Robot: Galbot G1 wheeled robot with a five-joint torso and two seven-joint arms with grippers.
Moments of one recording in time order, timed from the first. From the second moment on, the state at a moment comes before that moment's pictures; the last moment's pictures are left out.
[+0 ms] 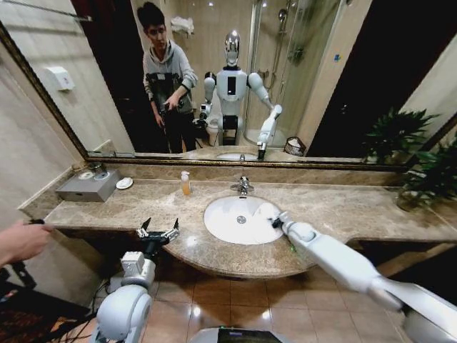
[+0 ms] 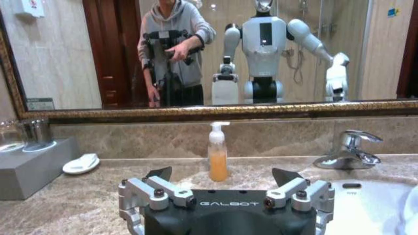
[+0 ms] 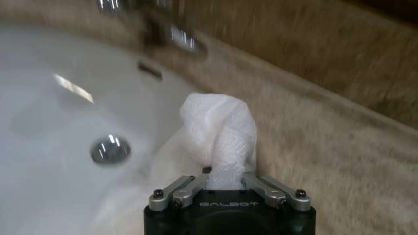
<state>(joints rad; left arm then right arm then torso) 1.68 -1.40 -0.62 -2.34 -0.15 0.32 -0.09 -0.55 0.82 -0.36 1.37 0.71 -0.38 0.12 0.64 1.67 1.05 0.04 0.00</state>
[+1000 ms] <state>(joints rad) 1.68 -1.40 -0.62 -2.34 -0.15 0.32 -0.09 -0.97 0.73 0.39 1.79 0.79 -0.18 0.23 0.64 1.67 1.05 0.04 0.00</state>
